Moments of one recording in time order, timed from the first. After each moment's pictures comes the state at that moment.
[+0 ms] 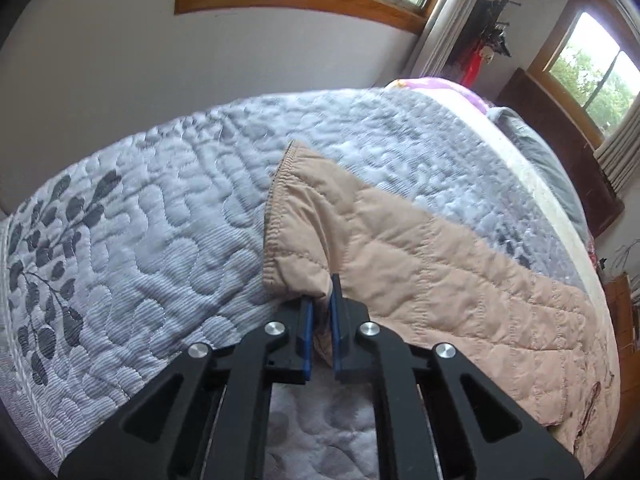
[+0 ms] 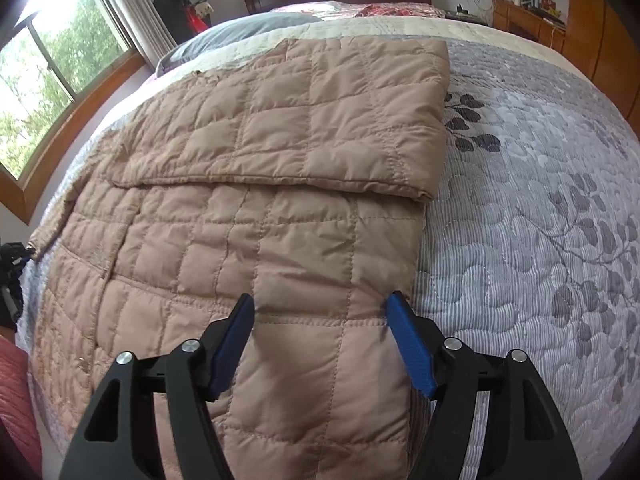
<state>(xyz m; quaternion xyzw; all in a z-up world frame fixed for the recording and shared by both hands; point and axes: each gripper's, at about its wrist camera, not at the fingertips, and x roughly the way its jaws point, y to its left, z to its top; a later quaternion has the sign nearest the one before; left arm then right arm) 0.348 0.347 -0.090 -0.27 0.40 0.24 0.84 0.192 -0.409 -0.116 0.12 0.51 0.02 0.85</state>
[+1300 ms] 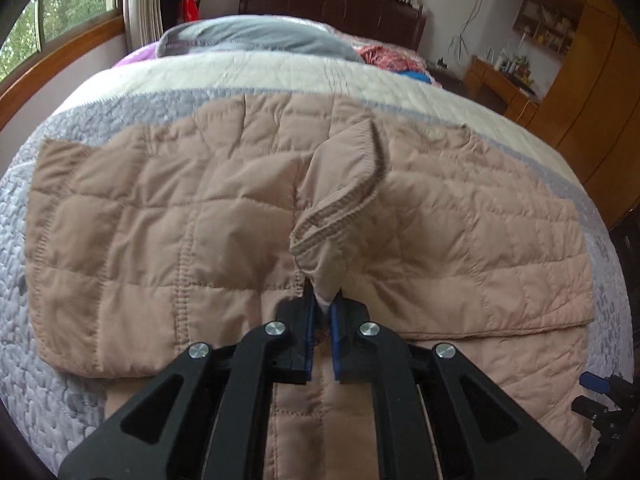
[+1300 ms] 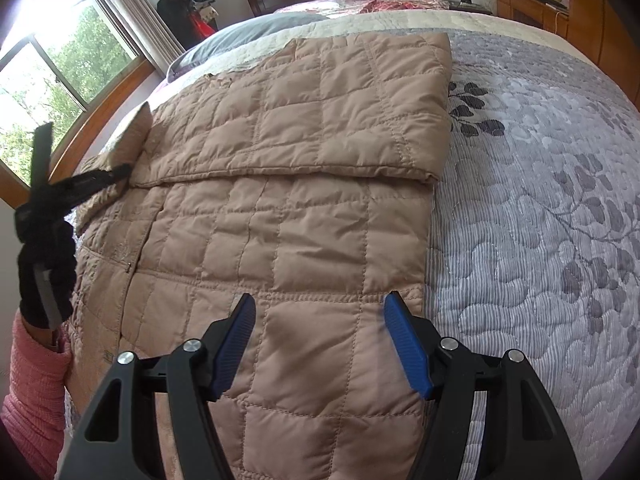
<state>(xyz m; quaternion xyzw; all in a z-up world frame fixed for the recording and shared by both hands) 0.409 -0.045 -0.099 -0.03 0.47 -0.11 0.88 0.183 -0.410 -0.115 0.14 0.51 0.05 0.85</state>
